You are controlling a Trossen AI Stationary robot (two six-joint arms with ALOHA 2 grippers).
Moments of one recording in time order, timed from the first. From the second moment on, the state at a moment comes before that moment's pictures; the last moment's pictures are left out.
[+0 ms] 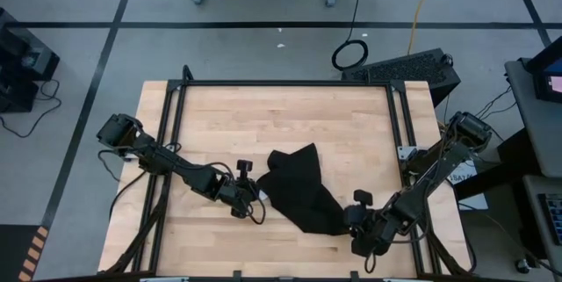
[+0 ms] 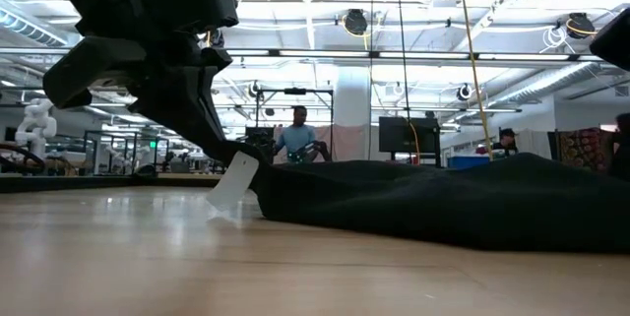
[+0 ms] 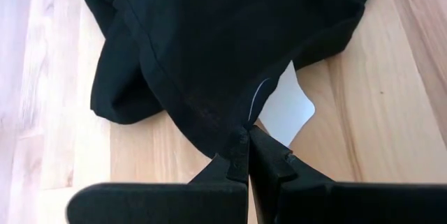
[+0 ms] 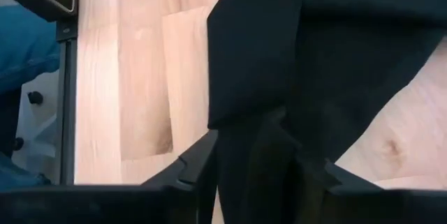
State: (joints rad) left arm -0.42 1.62 0.86 -0.27 -0.42 -0.06; right arm 0.85 1.50 0.87 -0.46 0.42 0.99
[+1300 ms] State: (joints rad) left arm -0.42 1.62 0.86 -0.26 -0.42 -0.06; right arm 1.06 1.50 0.72 -0.58 0.42 1.86
